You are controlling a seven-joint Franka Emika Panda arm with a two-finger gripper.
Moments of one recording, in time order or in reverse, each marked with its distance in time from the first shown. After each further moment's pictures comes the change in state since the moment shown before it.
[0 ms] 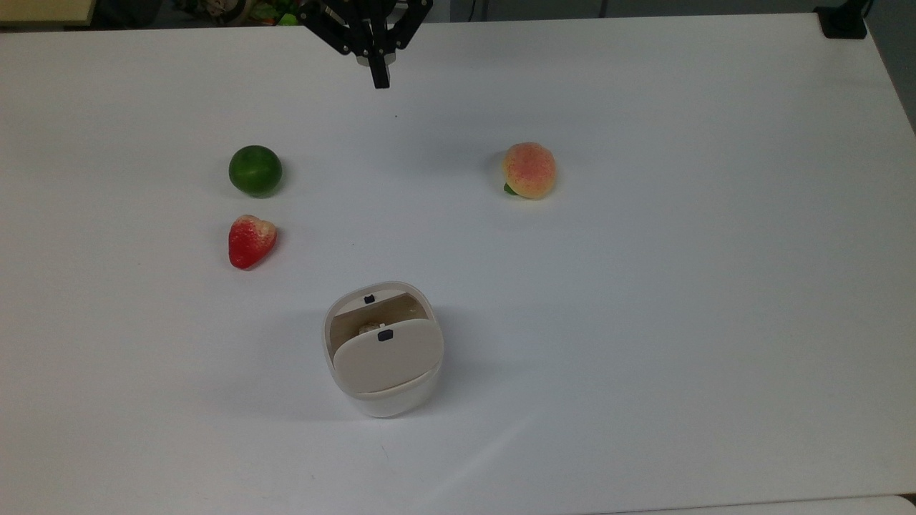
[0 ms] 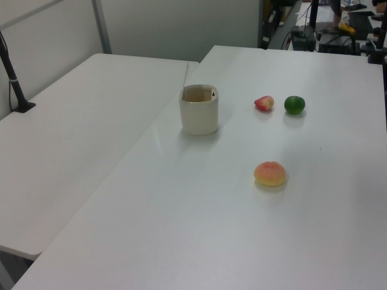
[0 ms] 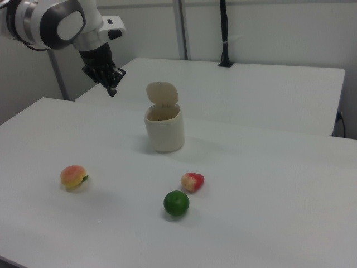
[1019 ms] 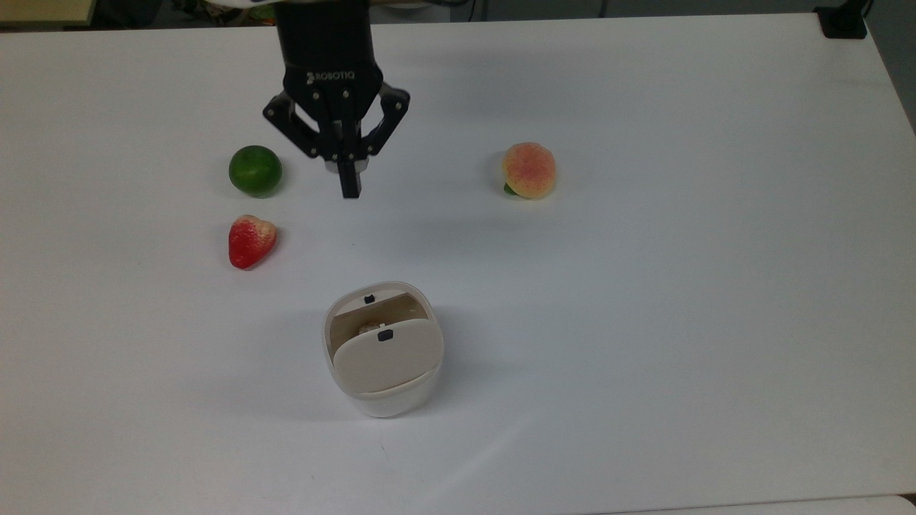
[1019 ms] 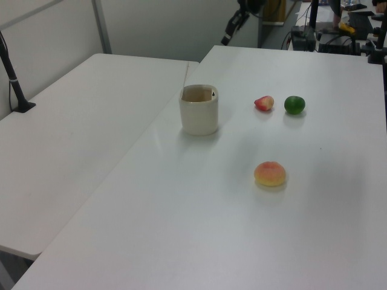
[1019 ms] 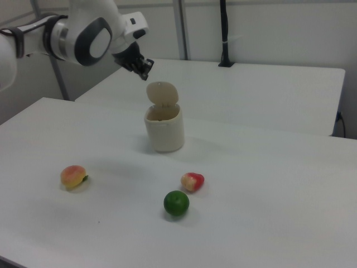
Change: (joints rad) arm -0.014 0.211 -0.002 0.122 0.001 0.395 0.014
